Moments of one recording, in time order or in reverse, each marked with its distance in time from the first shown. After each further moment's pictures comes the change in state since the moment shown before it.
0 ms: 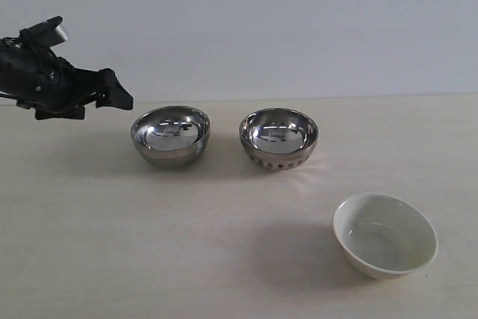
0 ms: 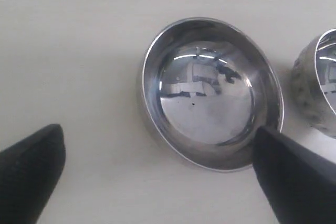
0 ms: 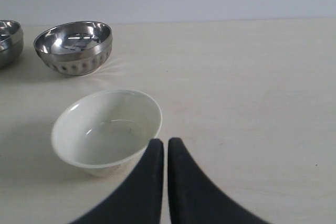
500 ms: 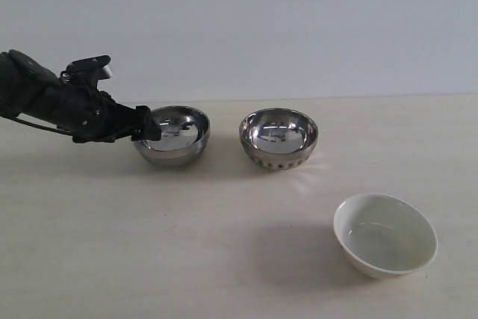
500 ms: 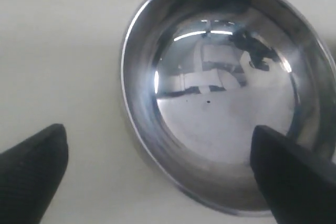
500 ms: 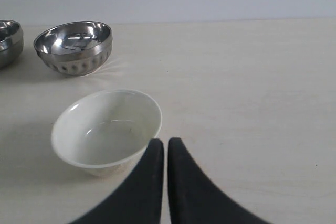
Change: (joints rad) left arm -0.105 0.153 -0.014 -0.028 -0.174 0.091; right arm 0.000 0.000 0.000 0.000 0.000 0.000
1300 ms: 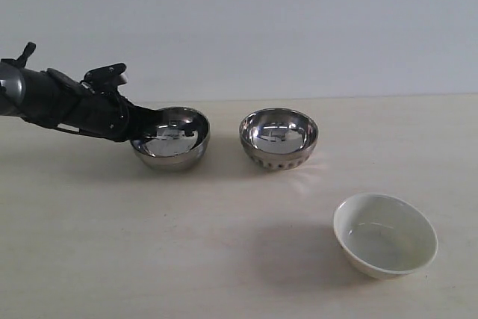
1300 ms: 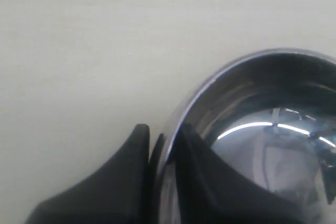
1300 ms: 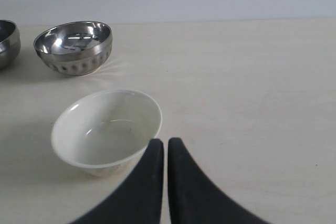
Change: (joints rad) left arm -0.025 0.195 -0.179 -0.102 -0.096 -0.005; right arm 0.000 0.000 0.000 0.000 0.000 0.000
